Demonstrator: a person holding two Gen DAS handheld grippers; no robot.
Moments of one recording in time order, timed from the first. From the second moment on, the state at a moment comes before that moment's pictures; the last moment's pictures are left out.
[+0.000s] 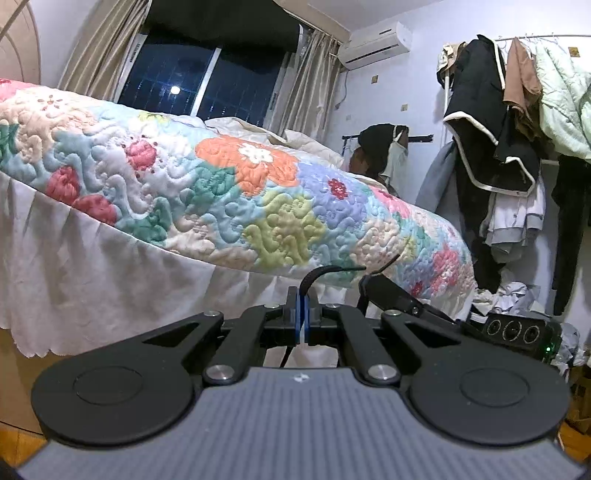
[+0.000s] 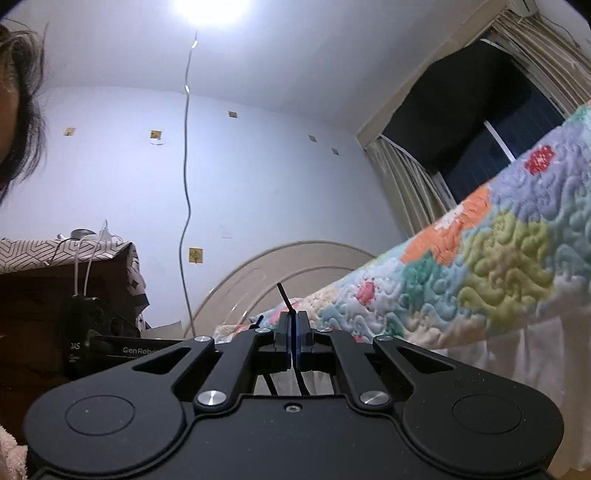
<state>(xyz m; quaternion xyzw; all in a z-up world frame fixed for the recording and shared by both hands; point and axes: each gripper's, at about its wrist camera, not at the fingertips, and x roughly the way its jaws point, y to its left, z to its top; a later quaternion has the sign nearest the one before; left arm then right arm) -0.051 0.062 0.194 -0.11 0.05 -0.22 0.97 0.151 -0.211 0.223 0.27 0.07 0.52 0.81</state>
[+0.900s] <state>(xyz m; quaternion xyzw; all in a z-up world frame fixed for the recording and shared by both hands) -0.054 0.069 0.186 -0.09 0.06 -0.17 0.98 0.152 -0.216 0.214 0.19 0.13 0.46 0.86</state>
